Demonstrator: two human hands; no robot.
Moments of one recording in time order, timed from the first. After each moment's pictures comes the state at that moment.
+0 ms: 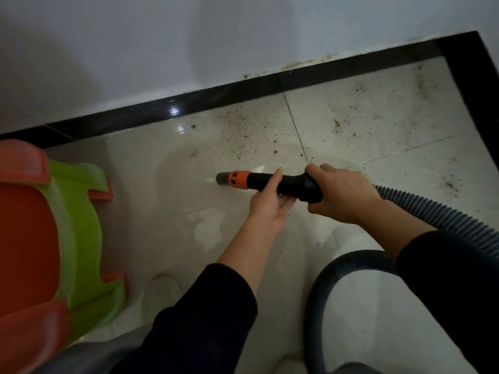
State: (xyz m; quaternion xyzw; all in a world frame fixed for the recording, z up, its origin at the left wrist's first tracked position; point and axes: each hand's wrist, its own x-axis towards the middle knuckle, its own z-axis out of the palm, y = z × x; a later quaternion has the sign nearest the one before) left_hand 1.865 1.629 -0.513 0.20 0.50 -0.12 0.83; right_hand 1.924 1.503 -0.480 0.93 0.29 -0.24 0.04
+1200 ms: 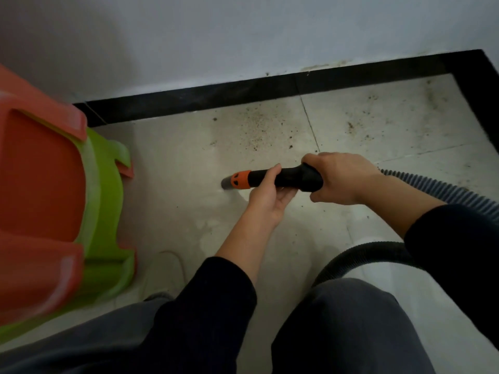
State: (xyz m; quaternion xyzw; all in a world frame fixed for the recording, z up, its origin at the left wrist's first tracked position) left_hand 1.809 1.645 -0.530 0.21 0.46 -0.07 0.86; right_hand 1.887 1.526 -0.474 0.91 0.35 -0.23 0.05
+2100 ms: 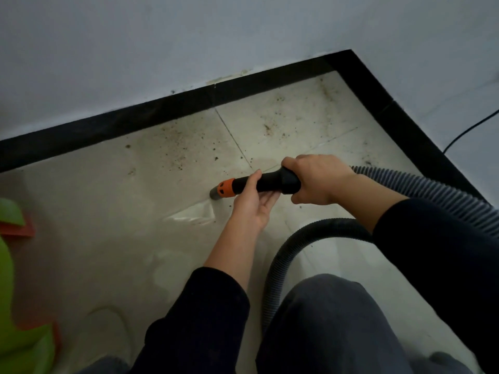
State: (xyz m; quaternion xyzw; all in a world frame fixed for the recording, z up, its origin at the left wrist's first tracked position) left_hand 1.843 1.555 -0.523 0.22 0.41 -0.18 0.87; right_hand 1.884 1.438 -0.448 0.95 0.23 -0.20 0.11
